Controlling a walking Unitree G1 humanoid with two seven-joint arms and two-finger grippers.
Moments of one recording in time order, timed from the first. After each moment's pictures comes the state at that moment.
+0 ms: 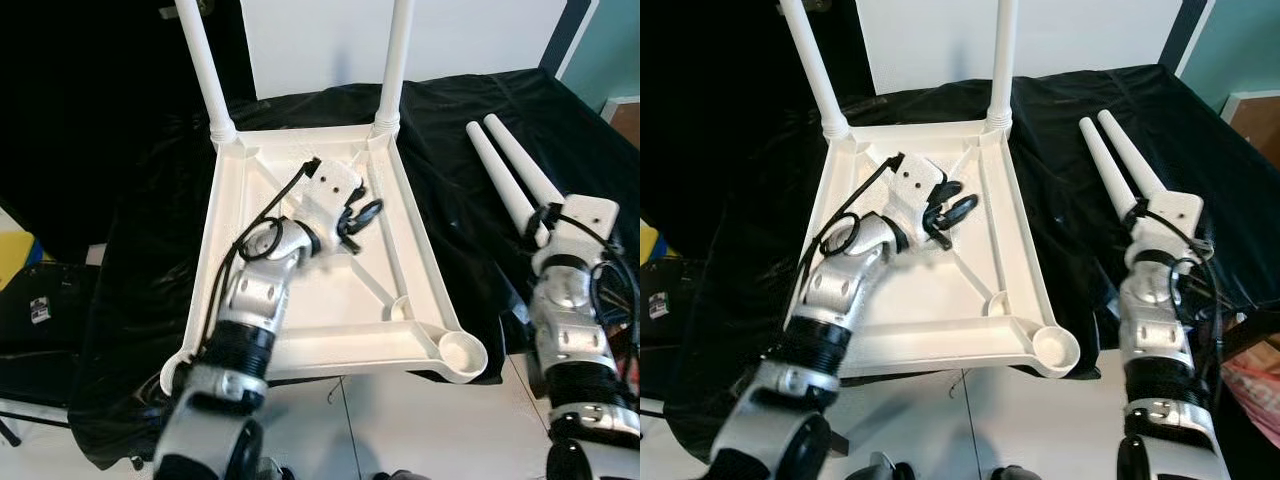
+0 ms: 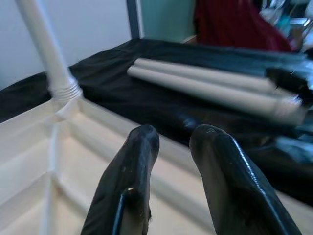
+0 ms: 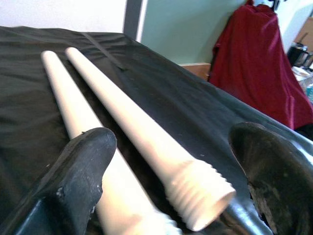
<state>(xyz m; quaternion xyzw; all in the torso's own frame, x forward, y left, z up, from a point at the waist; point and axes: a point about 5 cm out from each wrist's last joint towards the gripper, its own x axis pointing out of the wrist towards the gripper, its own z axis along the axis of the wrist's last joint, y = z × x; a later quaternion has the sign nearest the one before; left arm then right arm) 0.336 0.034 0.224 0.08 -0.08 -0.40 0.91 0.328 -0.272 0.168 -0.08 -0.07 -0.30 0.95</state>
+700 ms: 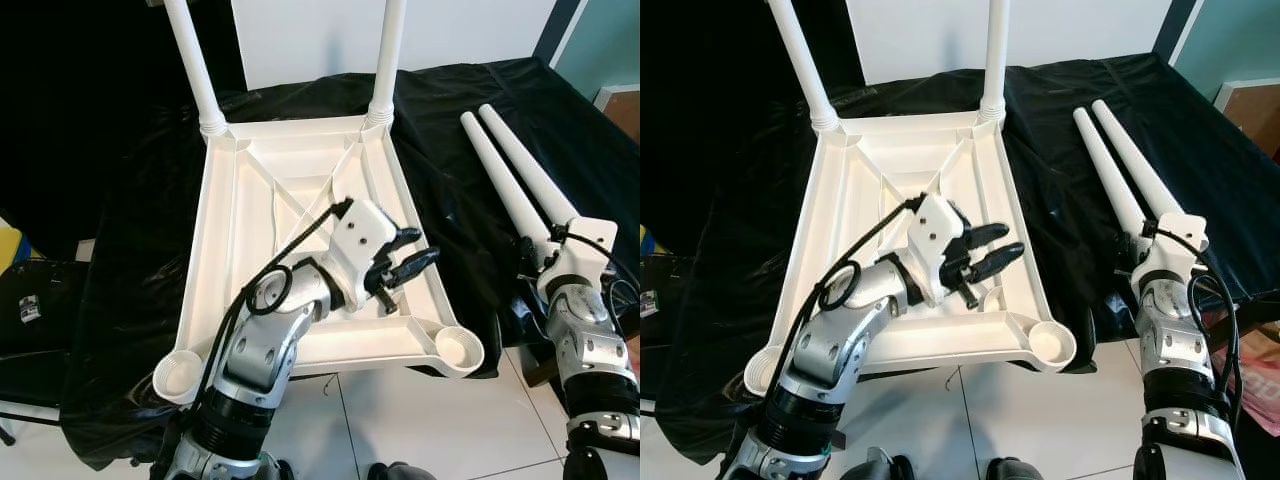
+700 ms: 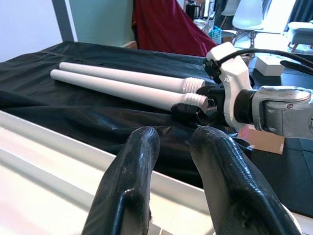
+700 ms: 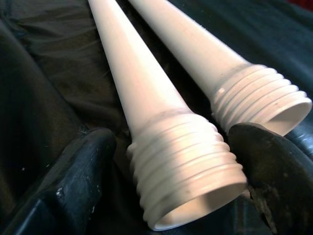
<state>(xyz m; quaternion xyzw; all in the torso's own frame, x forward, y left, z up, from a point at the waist) 0.268 0.014 0.214 0.07 -0.07 -0.51 0.85 0.324 -0.283 0.135 -0.01 0.04 -0.18 0.98</state>
